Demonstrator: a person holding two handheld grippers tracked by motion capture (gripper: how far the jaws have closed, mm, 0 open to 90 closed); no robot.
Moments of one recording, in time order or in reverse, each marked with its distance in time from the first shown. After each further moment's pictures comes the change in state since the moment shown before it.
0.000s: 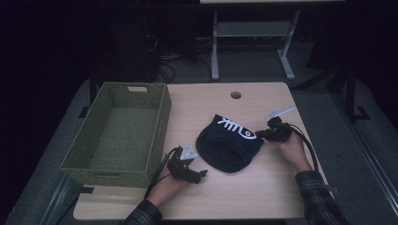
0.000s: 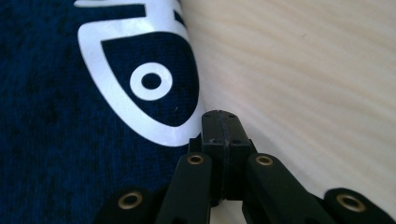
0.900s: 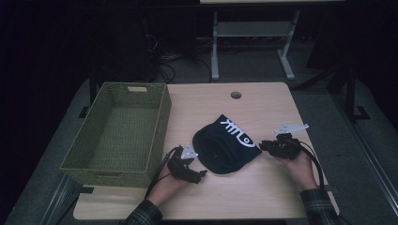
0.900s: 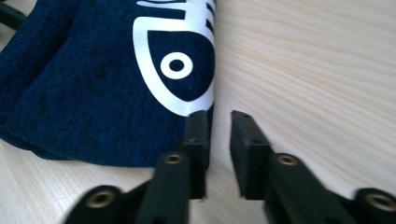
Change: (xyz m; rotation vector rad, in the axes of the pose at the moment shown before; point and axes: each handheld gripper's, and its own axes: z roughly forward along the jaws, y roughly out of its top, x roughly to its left) left arm 0.000 0.004 -0.001 0.038 -0.002 0.003; right arm 0.043 -0.041 -0.038 -0.128 -0.053 0.042
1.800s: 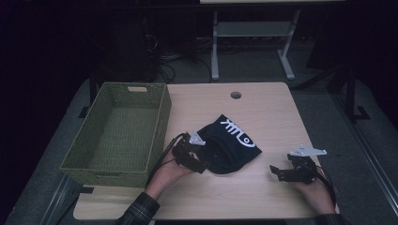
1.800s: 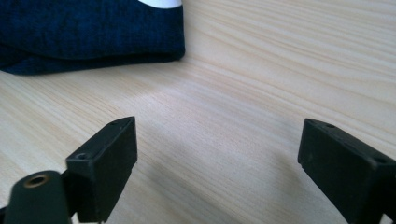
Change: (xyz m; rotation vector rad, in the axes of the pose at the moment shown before) left arm 0.005 0.056 -0.013 0.099 -0.039 0.039; right arm 0.014 -0.066 -0.033 -0.003 -0.164 0.064
